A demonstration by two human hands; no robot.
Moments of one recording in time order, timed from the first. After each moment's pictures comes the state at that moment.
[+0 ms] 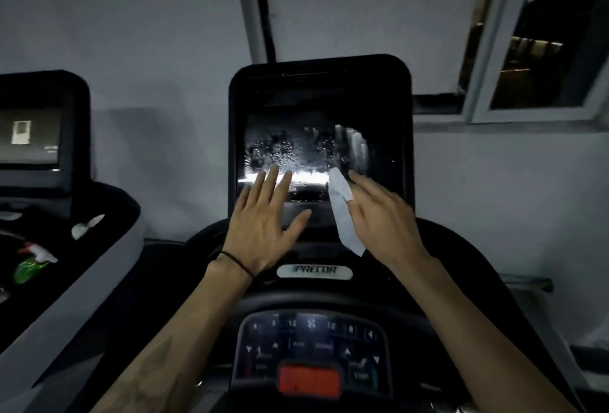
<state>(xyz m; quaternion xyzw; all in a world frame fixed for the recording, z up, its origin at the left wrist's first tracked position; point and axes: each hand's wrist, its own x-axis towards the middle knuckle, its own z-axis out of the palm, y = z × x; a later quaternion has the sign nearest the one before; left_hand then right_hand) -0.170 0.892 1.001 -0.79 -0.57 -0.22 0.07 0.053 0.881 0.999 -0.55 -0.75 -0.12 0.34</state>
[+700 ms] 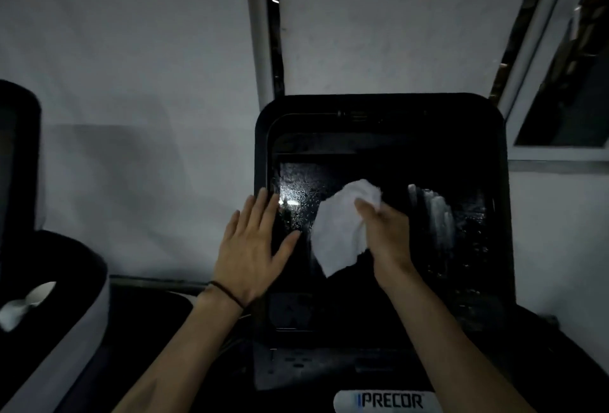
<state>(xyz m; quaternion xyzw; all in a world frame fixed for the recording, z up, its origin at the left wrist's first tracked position) -0.313 1.143 0.984 -0.78 -0.57 -0.26 0.05 -0.103 1.130 1.021 -0.59 -0.38 0.34 0.63</state>
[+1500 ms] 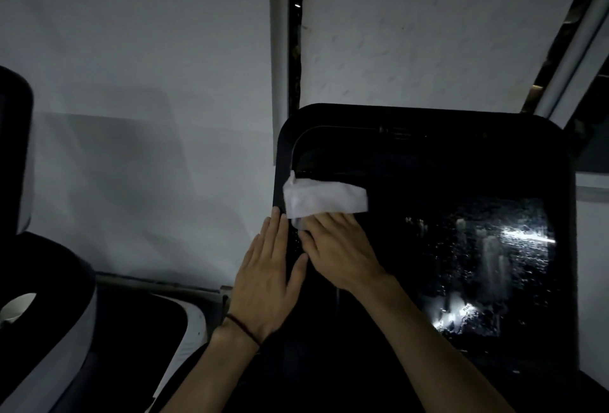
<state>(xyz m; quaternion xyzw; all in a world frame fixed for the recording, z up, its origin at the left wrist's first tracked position) -0.325 1.211 0.934 -0.77 -0.54 -0.34 -0.03 -0.165 1.243 0.981 -0.48 -0.80 -0.20 0.29</state>
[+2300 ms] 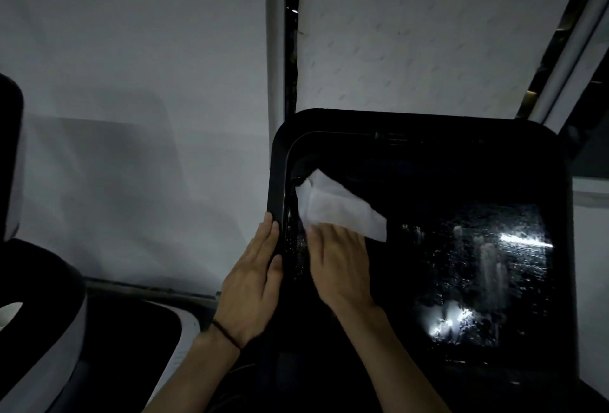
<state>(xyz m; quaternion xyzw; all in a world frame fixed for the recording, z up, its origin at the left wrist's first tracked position) -0.337 1.214 0.939 -0.74 -0.50 -0.43 -0.12 -0.180 1.229 0.972 -0.60 -0.72 -0.13 0.34</state>
